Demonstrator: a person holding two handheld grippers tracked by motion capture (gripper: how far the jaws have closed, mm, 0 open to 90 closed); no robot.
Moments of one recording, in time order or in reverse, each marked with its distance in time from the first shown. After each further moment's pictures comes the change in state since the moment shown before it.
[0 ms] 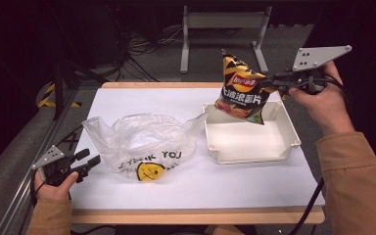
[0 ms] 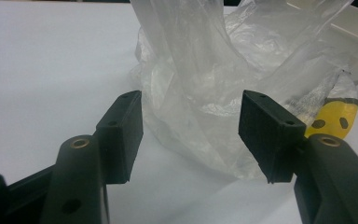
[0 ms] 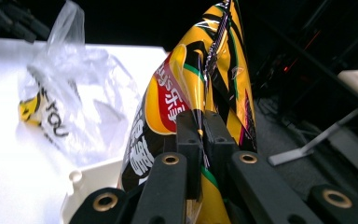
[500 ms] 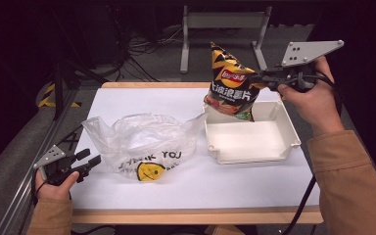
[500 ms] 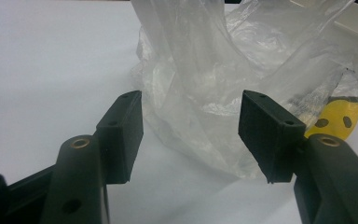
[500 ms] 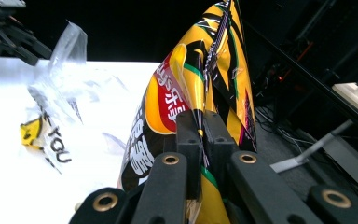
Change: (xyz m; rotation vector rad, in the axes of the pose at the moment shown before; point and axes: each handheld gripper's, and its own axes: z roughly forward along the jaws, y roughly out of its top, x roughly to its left) left arm 0.001 0.000 0.001 0.004 0.006 -0.002; right arm 0.016 0.033 0.007 -0.031 -0.032 -0.008
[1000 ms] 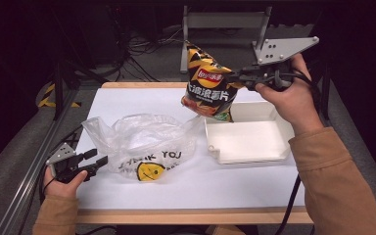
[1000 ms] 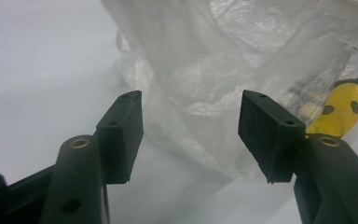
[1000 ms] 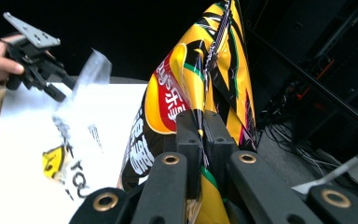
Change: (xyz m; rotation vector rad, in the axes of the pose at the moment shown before) left arm -0.006 0.003 0.016 0.072 -0.002 0.056; right arm 0.022 0.033 0.029 -0.057 0.064 -0.007
